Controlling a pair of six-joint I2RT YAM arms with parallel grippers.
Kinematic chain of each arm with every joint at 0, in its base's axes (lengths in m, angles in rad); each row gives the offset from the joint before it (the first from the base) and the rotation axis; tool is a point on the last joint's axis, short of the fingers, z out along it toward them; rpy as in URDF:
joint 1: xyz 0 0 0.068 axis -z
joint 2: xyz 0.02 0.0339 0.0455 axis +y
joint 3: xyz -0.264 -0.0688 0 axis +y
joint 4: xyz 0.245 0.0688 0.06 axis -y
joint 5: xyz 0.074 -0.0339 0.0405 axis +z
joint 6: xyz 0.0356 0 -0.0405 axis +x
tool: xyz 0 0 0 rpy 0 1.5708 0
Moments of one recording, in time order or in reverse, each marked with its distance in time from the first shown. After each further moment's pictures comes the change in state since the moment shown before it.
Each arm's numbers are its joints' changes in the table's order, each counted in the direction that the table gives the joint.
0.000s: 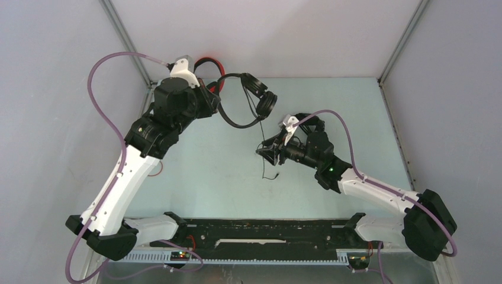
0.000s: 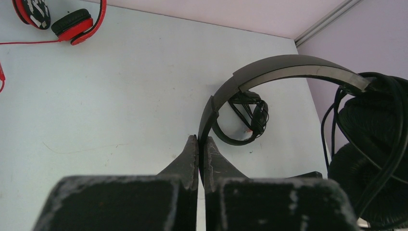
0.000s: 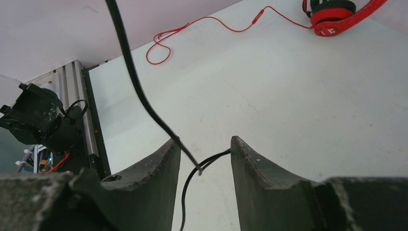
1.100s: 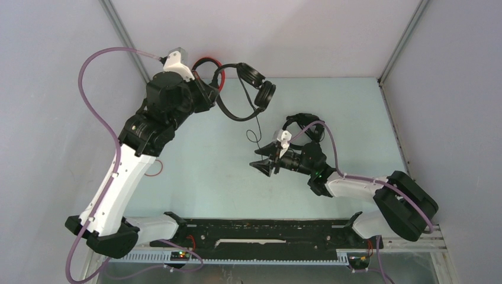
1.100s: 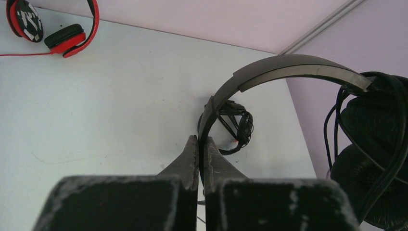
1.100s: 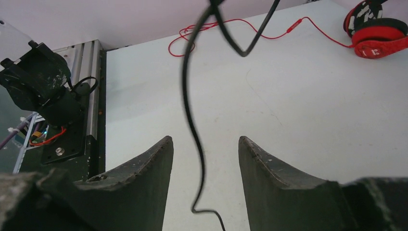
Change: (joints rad) left arm -0.009 0.020 -0.092 -0.016 -0.010 -0.028; right arm -0.013 0.190 0.157 0.429 0.135 -0.059
